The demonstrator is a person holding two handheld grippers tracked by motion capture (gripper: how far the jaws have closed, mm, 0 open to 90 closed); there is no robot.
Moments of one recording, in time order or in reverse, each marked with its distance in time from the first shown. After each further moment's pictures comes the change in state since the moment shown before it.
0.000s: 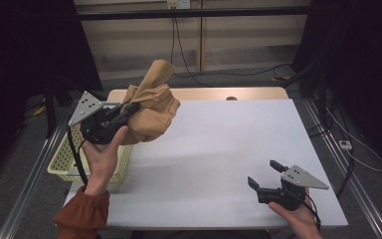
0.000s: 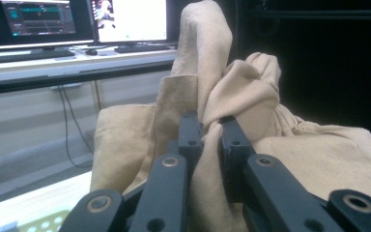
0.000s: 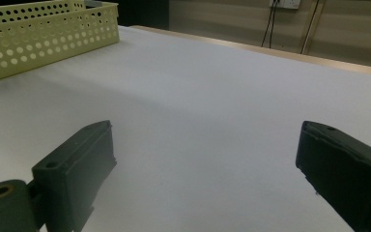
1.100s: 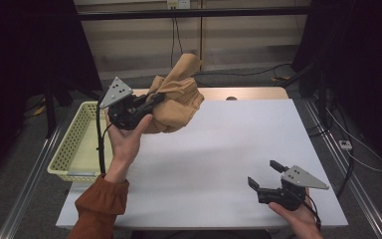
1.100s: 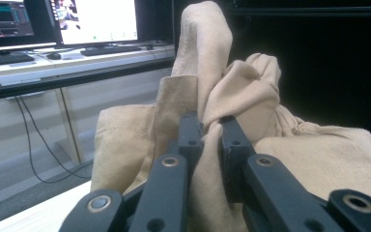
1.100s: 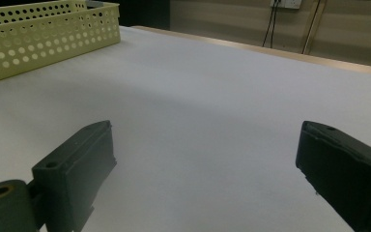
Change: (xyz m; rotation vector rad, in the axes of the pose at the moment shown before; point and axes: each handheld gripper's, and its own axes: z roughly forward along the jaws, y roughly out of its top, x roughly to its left) left arm -0.018 0.008 0.058 0.005 -0.104 0.015; right arm 0.000 0.000 0.000 -0.001 0.005 0.005
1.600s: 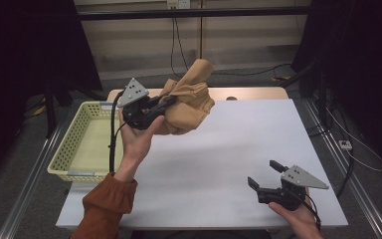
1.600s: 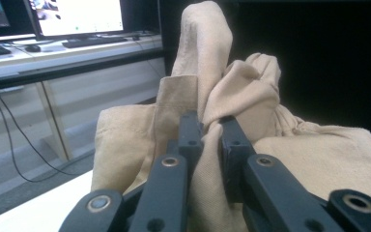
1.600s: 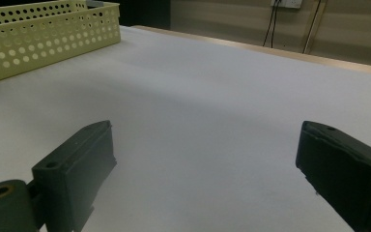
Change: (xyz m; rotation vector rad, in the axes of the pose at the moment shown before) left arm -0.011 -0.010 0.023 0.049 -0.044 0.014; right arm 0.000 0.000 0.000 0.002 0.003 -0.002
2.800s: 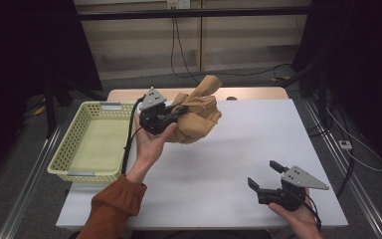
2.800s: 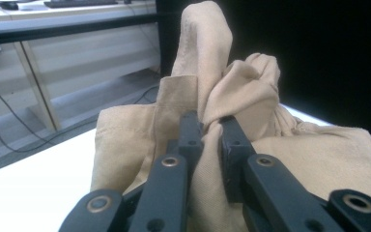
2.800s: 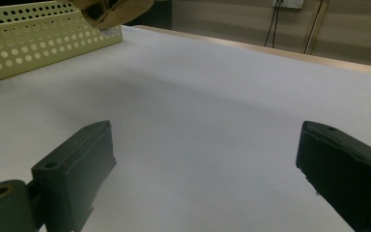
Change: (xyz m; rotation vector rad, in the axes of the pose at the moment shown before) left arm -0.003 -0.035 0.041 0.116 -0.006 -0.022; right arm 0.001 0.000 -0.001 0.000 0.004 -0.003
